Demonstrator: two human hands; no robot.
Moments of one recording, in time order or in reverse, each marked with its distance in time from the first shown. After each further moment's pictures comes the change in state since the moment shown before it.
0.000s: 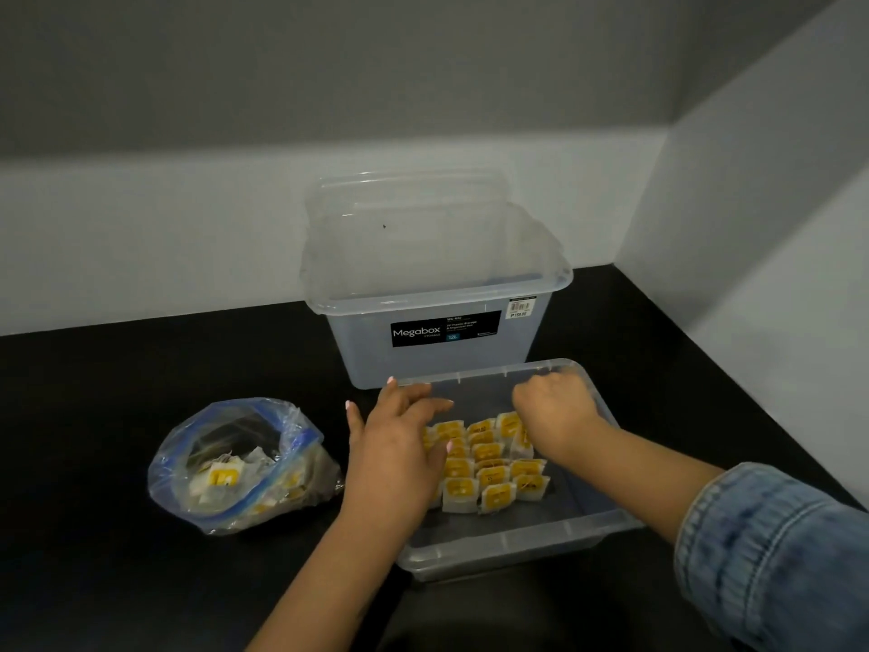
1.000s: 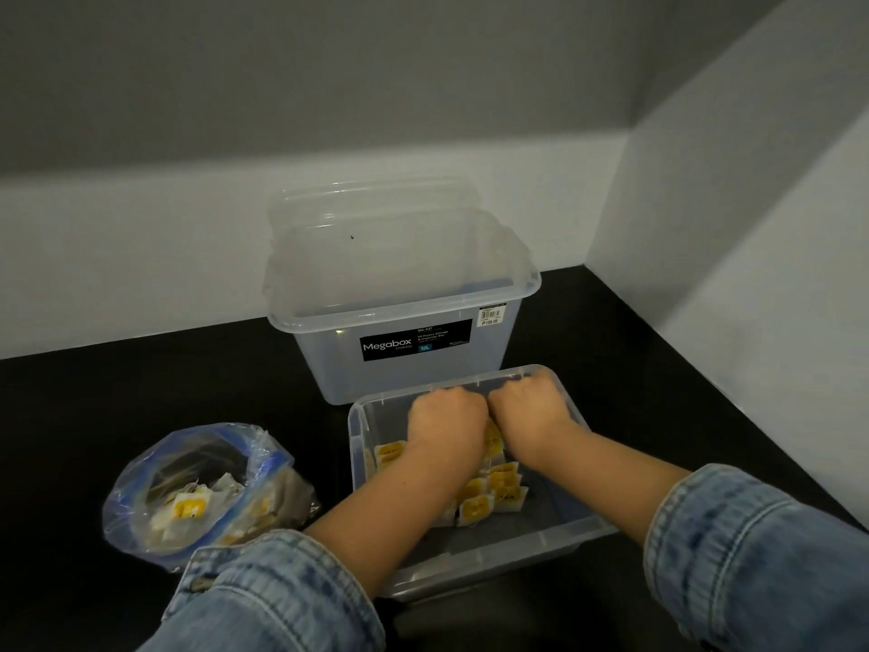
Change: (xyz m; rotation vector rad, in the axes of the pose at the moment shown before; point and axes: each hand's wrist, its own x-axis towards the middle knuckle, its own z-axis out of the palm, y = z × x) left_hand 0.070 0.064 0.039 0.653 -0.344 0.147; right_hand 0.008 0.003 0.001 -0.048 -0.031 0.016
